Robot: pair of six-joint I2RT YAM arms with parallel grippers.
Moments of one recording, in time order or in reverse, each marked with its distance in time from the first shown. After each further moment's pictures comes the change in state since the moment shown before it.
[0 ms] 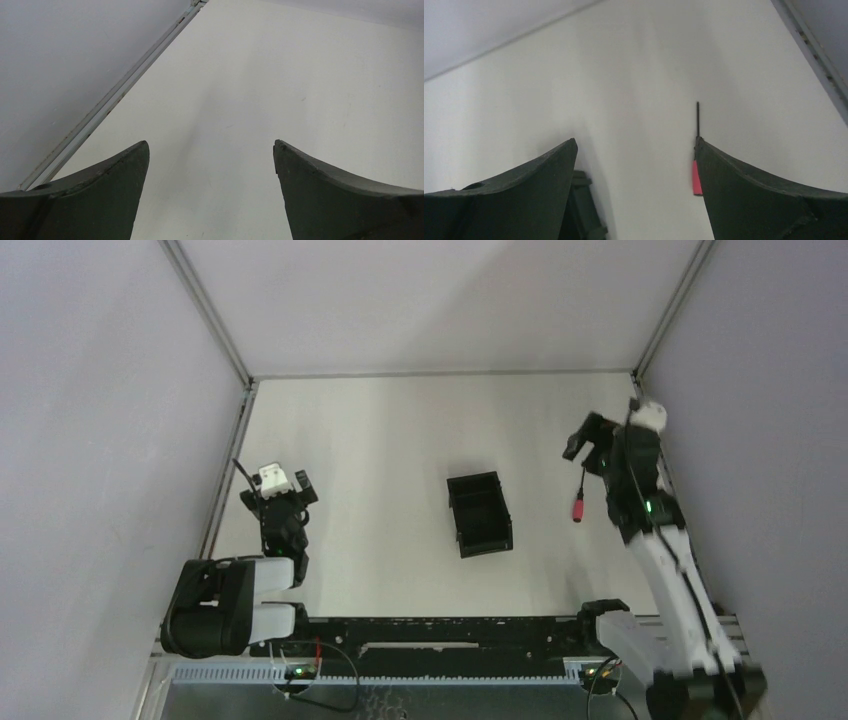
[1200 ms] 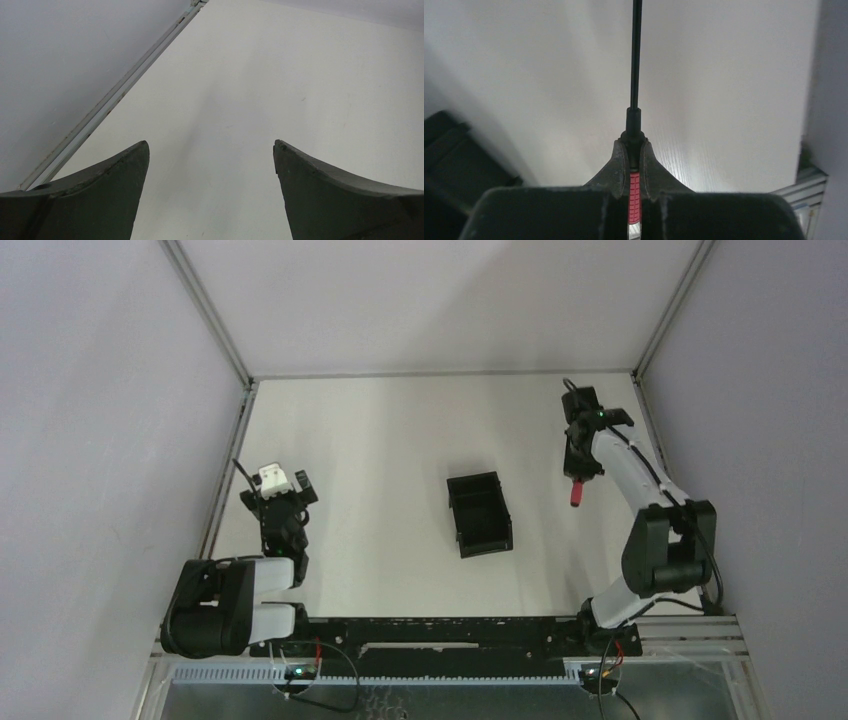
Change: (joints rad) left arm 0.000 0.000 0.000 0.000 0.000 0.000; right arm -0.005 0.815 0.446 -0.559 0.089 -0.105
